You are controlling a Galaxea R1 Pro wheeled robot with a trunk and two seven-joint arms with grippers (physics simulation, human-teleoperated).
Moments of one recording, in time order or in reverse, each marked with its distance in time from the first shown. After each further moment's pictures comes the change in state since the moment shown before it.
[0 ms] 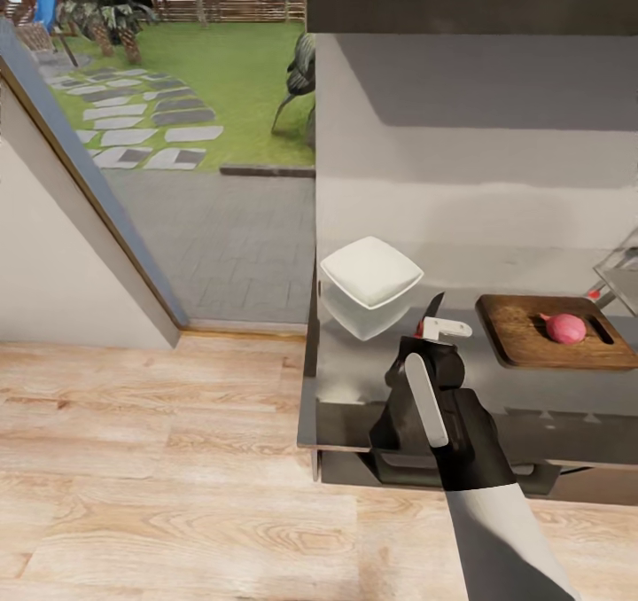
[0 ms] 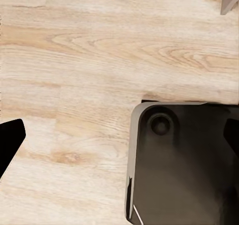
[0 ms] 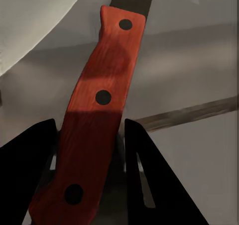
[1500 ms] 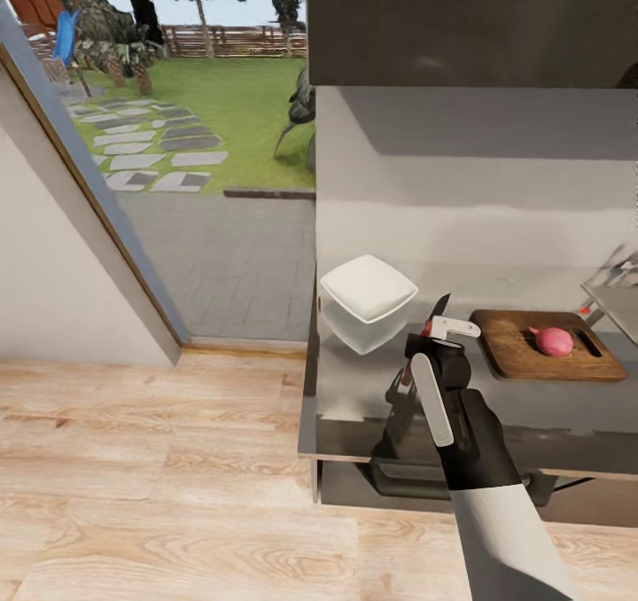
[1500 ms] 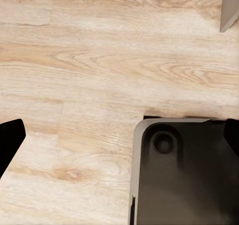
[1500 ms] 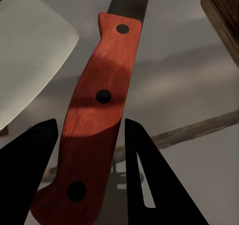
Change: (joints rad) left arm 0.000 0.011 0.000 0.010 0.000 0.001 -0.001; right arm 0.002 -0.012 -0.025 0.002 -0.002 -0.055 0.000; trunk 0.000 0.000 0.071
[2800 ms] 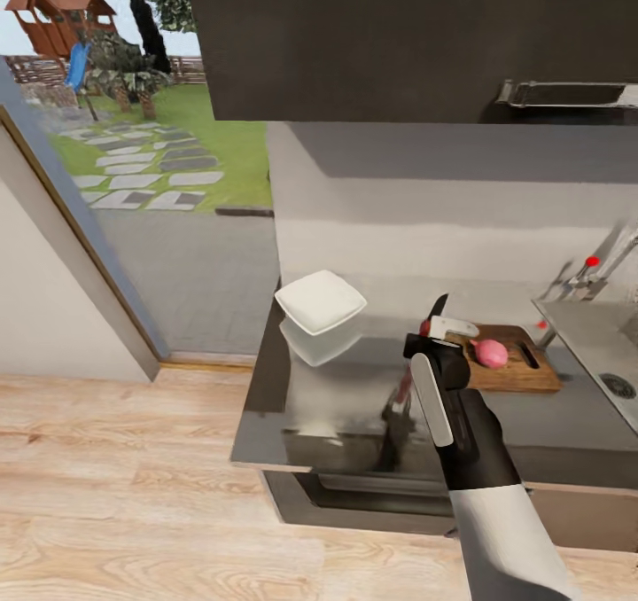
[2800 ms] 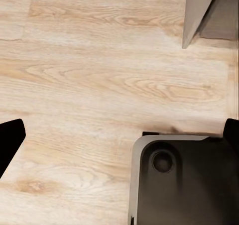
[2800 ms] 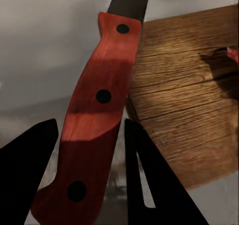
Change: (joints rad) left arm 0.000 0.000 0.000 0.001 0.000 0.000 0.000; right arm 0.000 0.002 0.002 0.000 -0.003 0.000 0.003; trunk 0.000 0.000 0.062
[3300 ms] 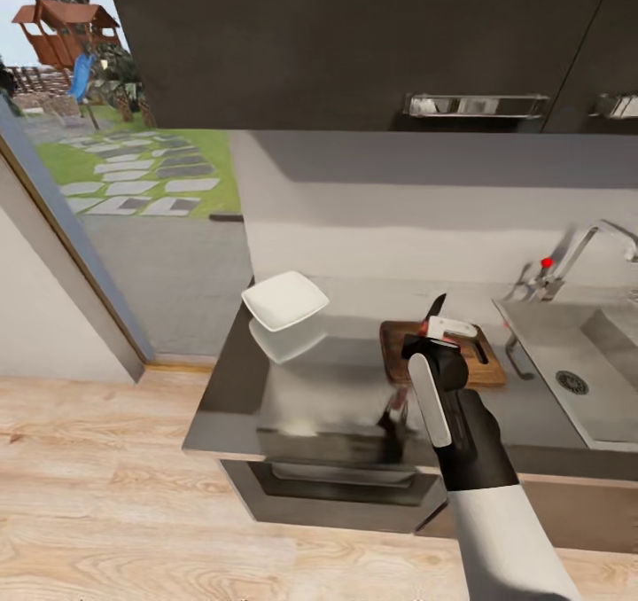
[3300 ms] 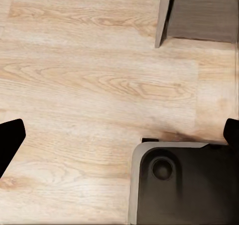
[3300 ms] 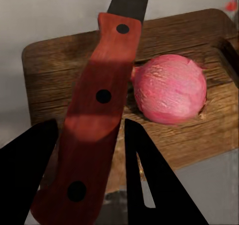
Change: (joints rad) left arm 0.000 0.000 0.000 0.000 0.000 0.000 0.000; right arm 0.002 0.007 0.003 0.000 0.000 0.000 0.002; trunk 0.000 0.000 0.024
